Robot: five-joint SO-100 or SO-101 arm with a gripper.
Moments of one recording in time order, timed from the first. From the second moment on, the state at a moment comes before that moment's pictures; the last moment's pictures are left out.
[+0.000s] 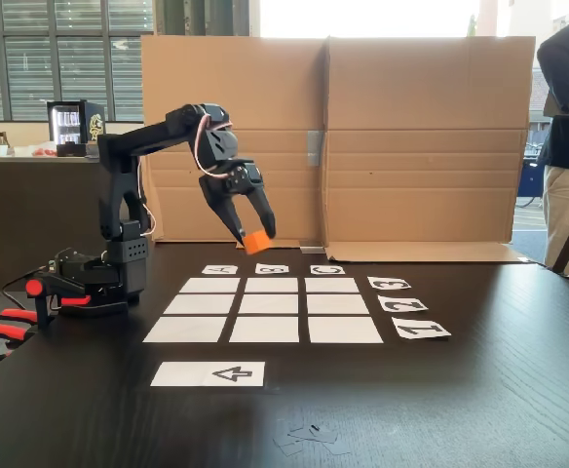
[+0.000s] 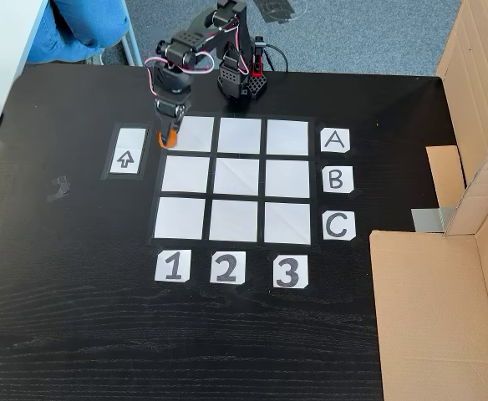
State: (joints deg) arm 23.7 84.5 75.5 88.0 77.4
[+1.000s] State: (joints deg) arm 21.3 59.9 68.3 87.0 82.0
